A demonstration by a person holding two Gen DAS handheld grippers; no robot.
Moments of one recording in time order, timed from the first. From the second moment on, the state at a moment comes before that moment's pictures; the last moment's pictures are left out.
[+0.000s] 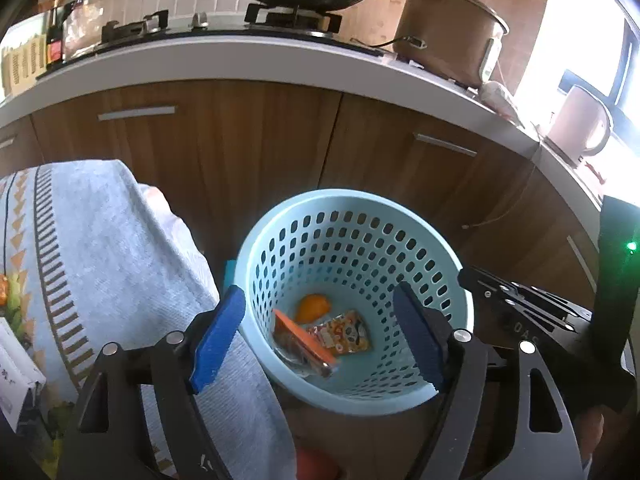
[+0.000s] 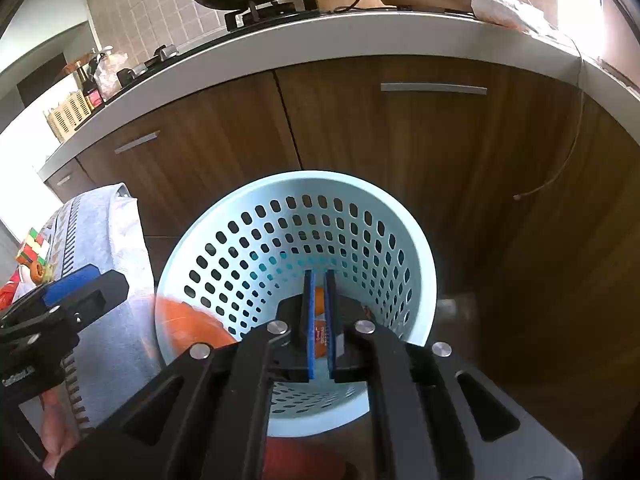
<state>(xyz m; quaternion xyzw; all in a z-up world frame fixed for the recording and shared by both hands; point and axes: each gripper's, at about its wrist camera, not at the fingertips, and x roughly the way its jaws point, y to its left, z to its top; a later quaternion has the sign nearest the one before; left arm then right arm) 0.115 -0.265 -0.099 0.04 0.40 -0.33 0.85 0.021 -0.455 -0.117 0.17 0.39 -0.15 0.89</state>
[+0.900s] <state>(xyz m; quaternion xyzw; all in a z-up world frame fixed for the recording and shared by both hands) 0.051 -0.028 -0.005 -0.03 0.31 -0.13 0.94 0.023 -0.260 -0.031 0.05 0.32 0.02 0.95</state>
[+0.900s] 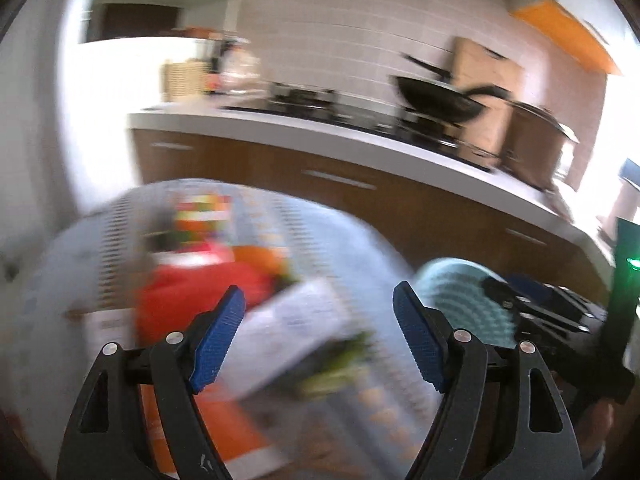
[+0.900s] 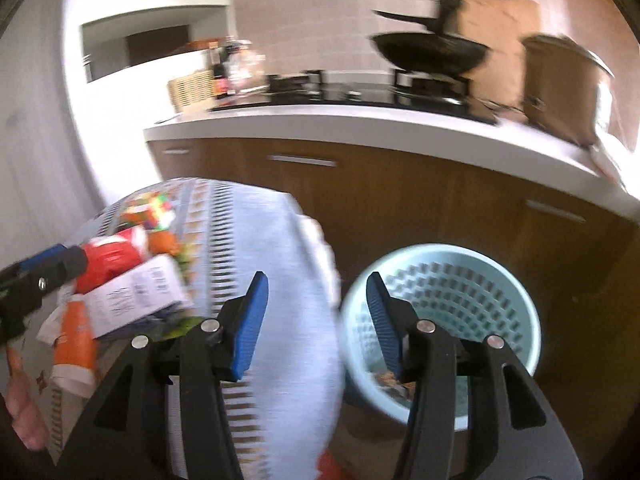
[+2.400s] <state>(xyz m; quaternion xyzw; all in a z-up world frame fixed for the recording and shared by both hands) 0.072 0.119 -0.104 -0.06 0.41 0.00 0.91 0.054 -0.157 -0.110 0.08 0.48 0.10 0.87</state>
